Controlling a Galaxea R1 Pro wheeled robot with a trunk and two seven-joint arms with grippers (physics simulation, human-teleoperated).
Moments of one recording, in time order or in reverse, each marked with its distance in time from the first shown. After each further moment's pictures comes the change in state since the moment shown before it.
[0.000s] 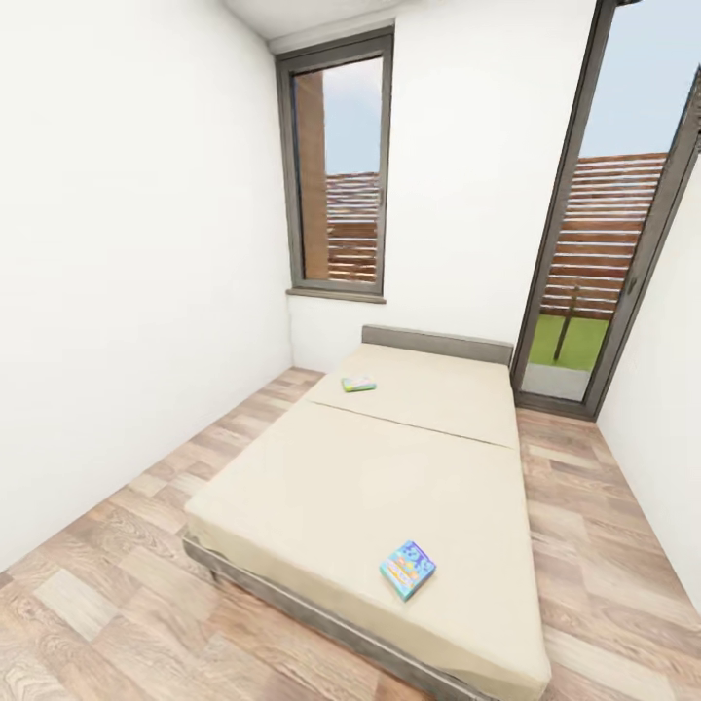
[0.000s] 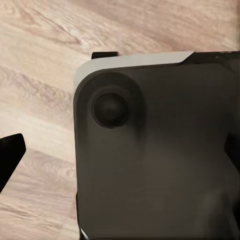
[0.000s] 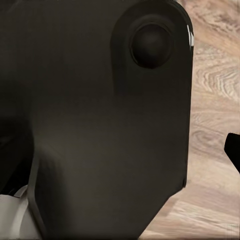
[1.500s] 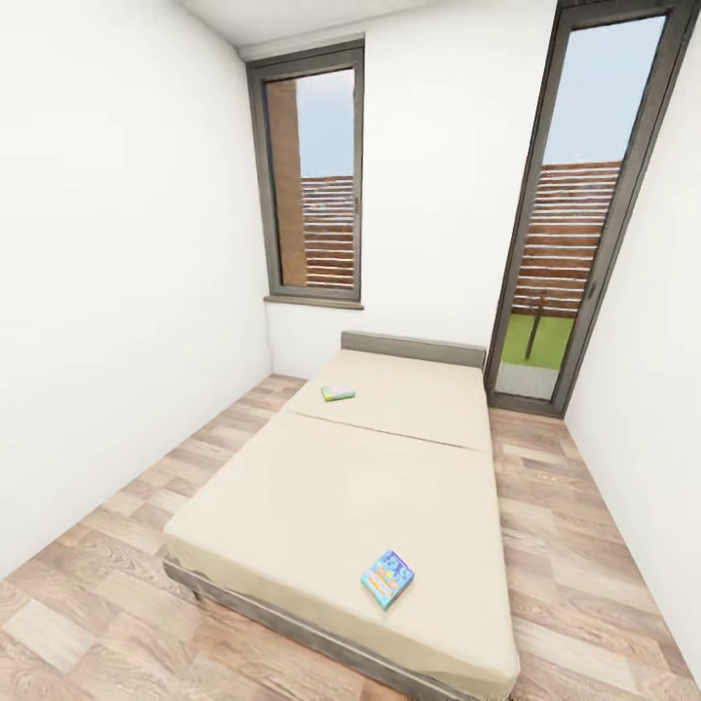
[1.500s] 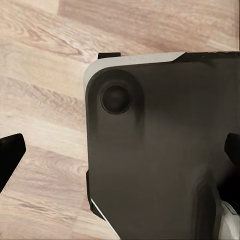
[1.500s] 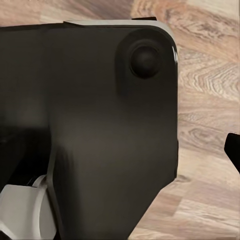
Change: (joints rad) left arm -0.001 0.006 -0.004 -0.003 -0.001 0.002 0.000; right arm 0.000 0.003 0.000 0.008 0.000 -0.085 -0.003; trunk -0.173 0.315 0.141
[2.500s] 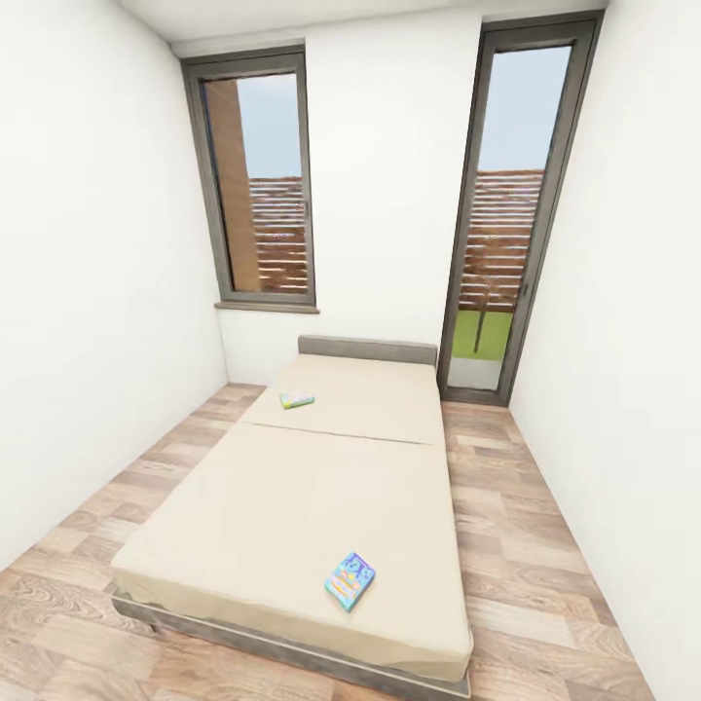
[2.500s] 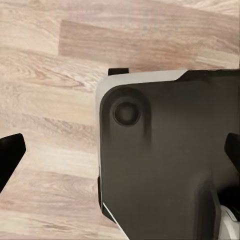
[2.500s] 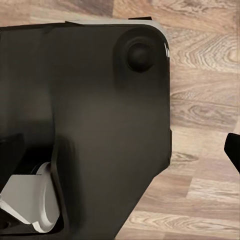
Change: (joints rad) left arm -0.042 0.020 0.004 -0.002 0.001 0.012 -0.006; right arm 0.000 -0.005 -0.003 -0.006 0.000 0.005 0.001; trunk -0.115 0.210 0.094
